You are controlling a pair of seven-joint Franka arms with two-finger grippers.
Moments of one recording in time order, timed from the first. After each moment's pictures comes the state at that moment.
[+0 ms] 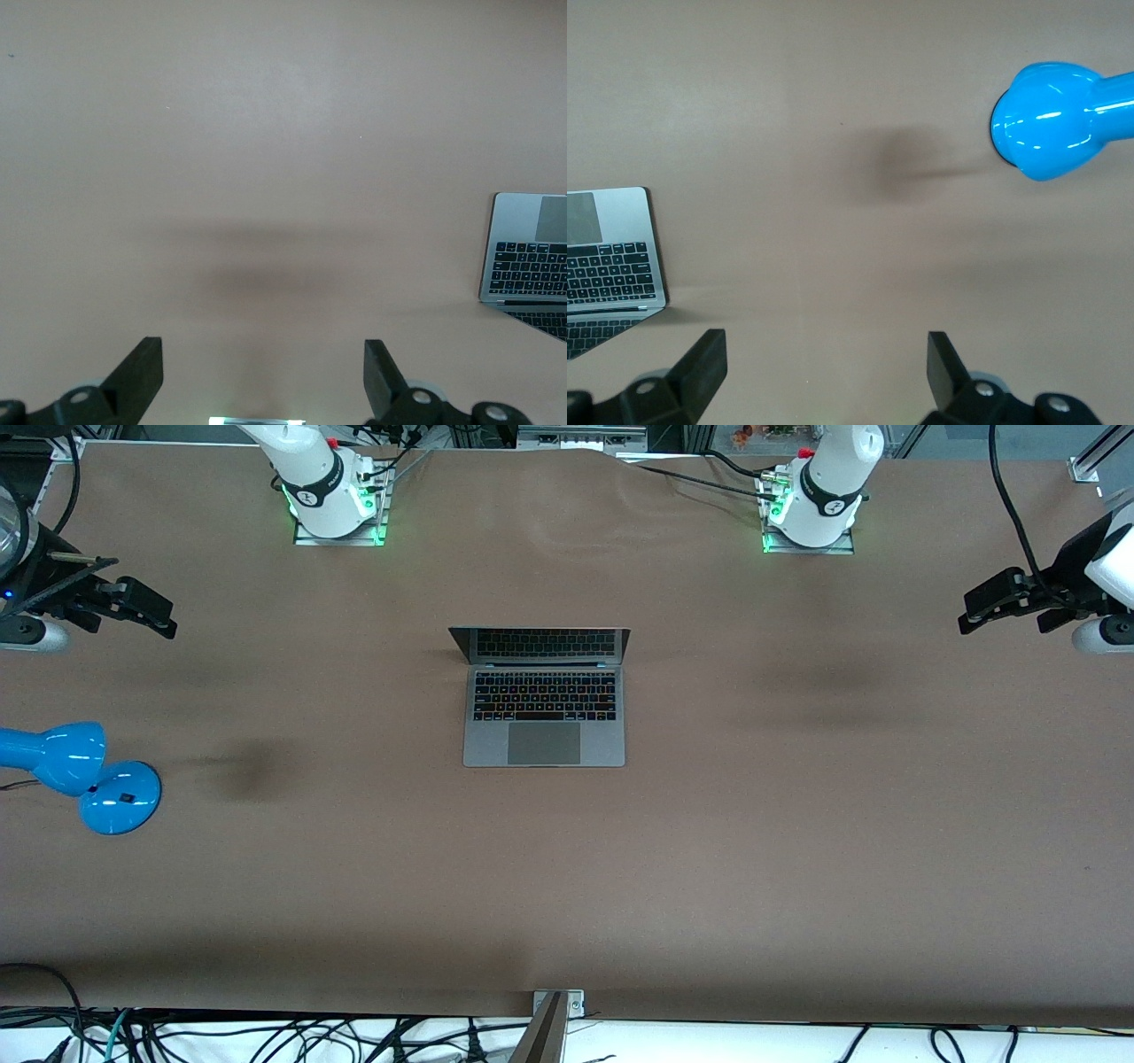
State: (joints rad) left arm 0.00 0.03 -0.03 -1.49 -0.03 1.43 -0.09; right arm 0.02 -0.05 0.01 -1.68 -0.02 1.60 0.10
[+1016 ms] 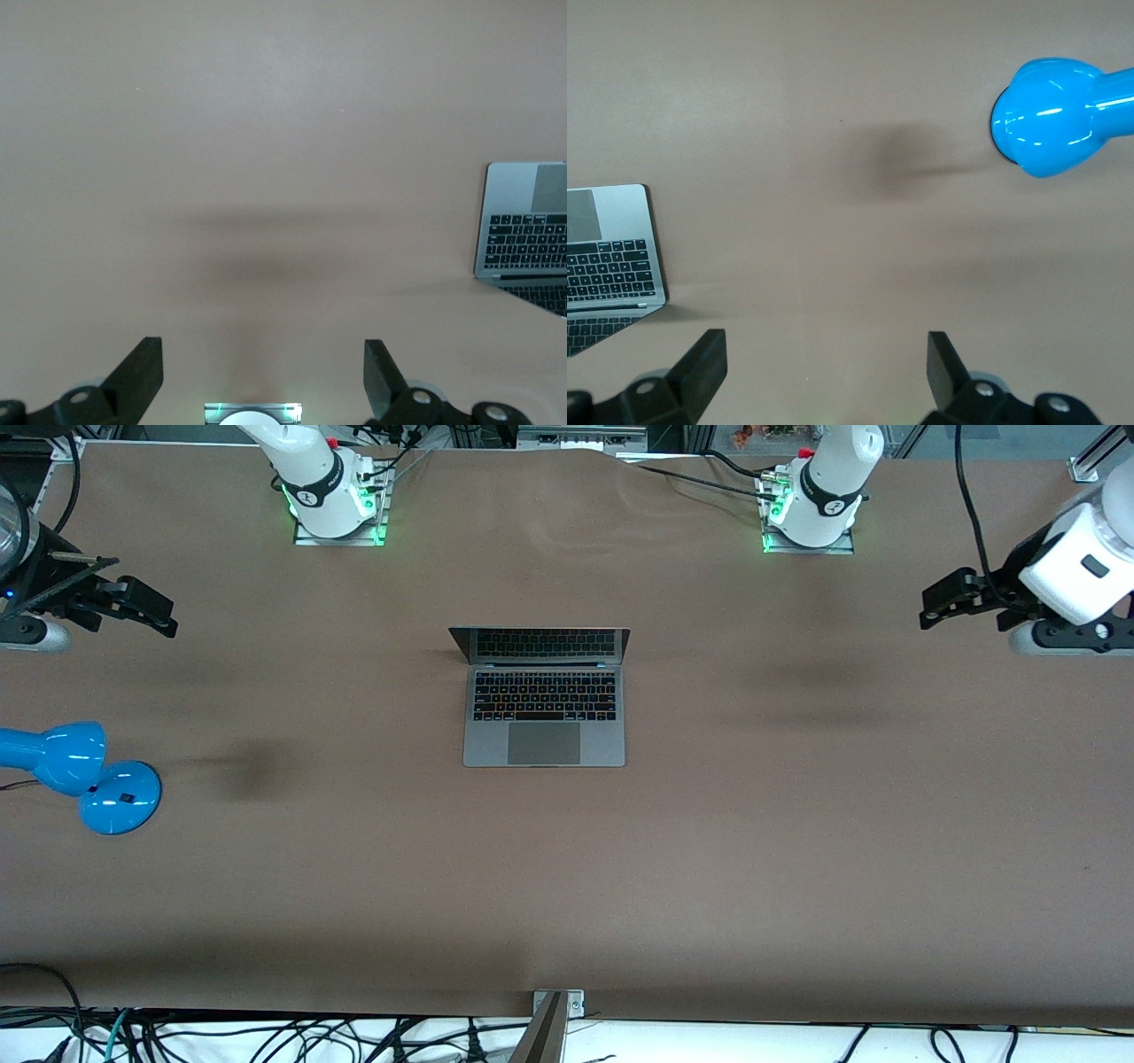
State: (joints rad) left arm 0.00 0.02 -0.10 -1.55 -0.03 1.42 -0.12; right arm 0.02 -0.05 0.01 -1.68 -0.02 1.59 0.10
